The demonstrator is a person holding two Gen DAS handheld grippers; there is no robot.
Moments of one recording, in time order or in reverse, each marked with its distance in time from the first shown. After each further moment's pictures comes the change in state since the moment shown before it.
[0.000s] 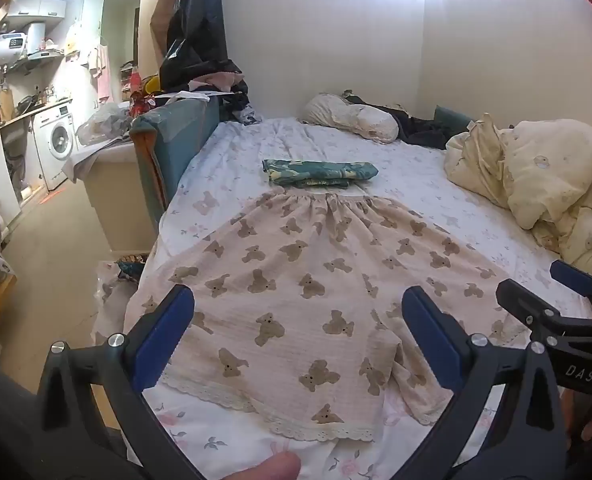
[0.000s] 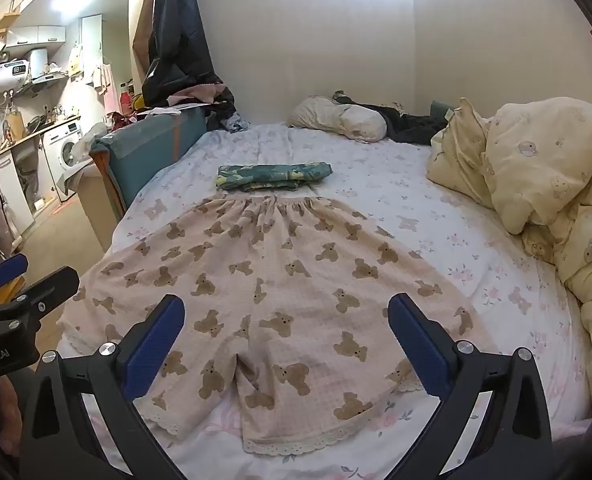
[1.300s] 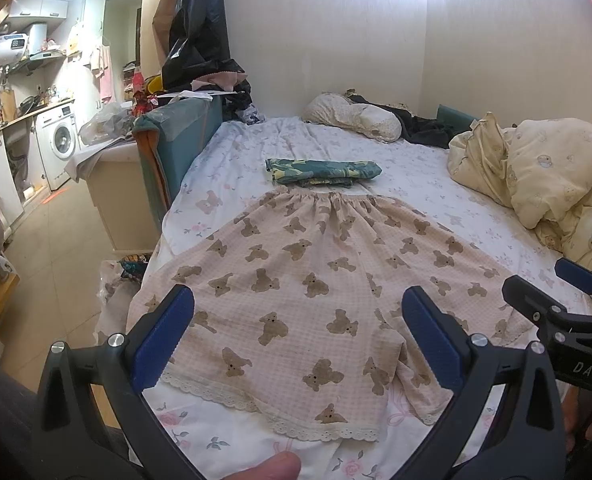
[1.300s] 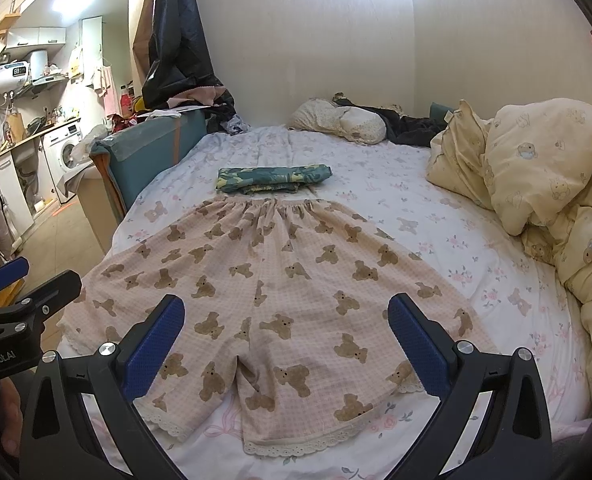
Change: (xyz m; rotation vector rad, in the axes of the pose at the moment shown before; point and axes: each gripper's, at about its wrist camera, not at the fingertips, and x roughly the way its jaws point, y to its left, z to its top) left arm -0.001 0.009 -0.001 0.000 0.003 0.004; right arm -0.001 -0.001 0.001 -0.003 -0.031 0.002
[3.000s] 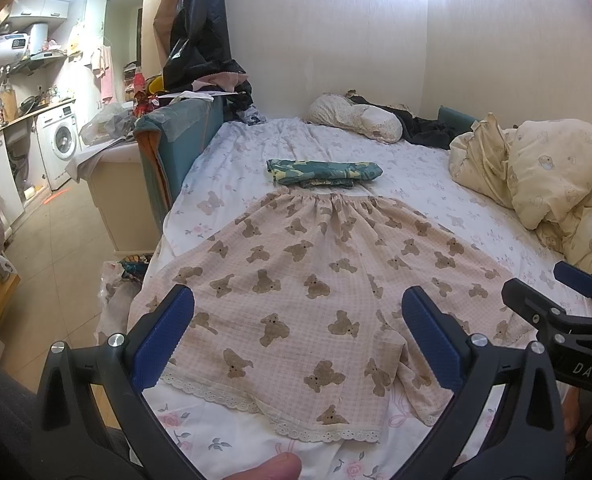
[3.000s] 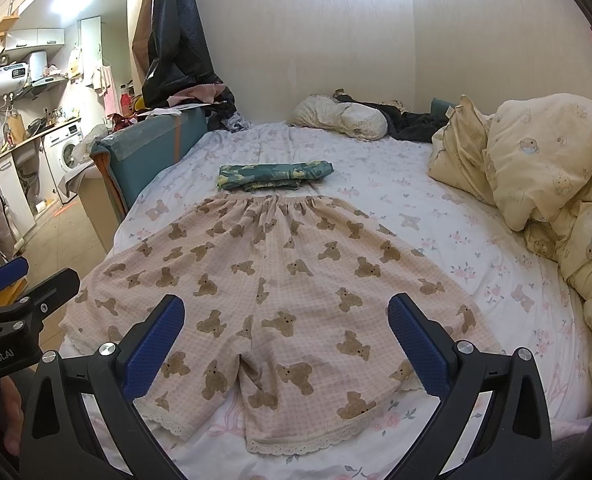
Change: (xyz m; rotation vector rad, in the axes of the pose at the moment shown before) left arm -0.001 -0.004 0.005 0.006 -0.001 0.007; right arm 0.002 0.003 -0.003 0.009 0.005 0.003
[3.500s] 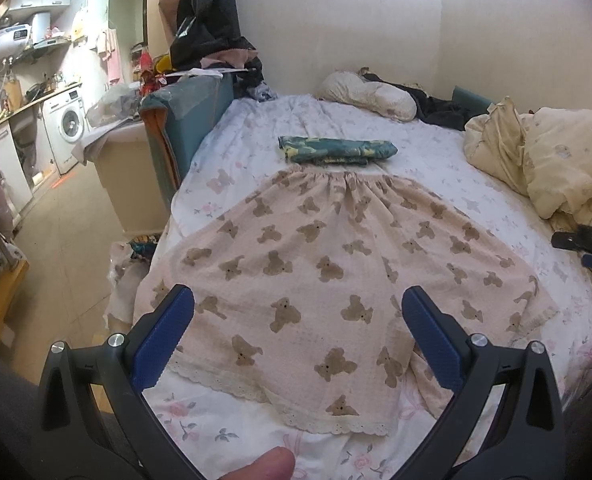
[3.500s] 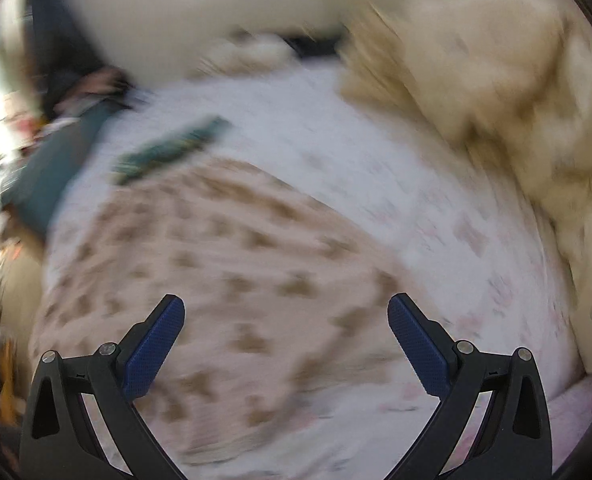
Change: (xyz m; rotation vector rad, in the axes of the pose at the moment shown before) left arm 0.019 0.001 0.000 -0.012 0.095 0.046; right arm 0.067 -0.161 0.026 0.357 0.329 -0.185
